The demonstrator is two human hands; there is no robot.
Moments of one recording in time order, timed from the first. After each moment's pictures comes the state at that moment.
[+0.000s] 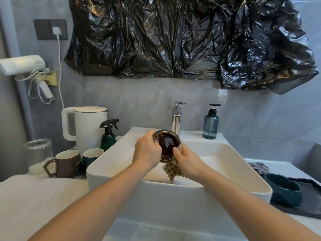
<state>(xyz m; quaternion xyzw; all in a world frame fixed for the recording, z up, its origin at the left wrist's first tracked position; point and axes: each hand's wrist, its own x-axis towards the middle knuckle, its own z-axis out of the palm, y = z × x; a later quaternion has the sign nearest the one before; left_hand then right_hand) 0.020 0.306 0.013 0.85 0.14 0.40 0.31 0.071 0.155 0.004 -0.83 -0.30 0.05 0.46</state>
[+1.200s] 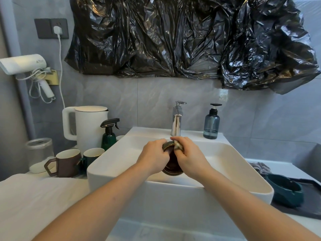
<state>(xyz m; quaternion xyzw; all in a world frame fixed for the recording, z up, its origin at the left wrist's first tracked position) 0.023 0.305 0.006 0.91 0.07 0.26 0.30 0.071 0.156 0.008 -0.83 -0.37 -0.14 0.41</state>
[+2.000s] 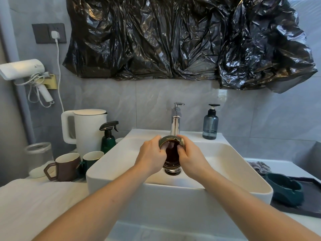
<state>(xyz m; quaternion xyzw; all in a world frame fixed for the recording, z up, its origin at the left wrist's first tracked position) 0.026 0.306 0.006 0.89 0.08 0.33 0.31 0.077 0.155 0.004 -0.80 -0.34 -0.11 0.48</state>
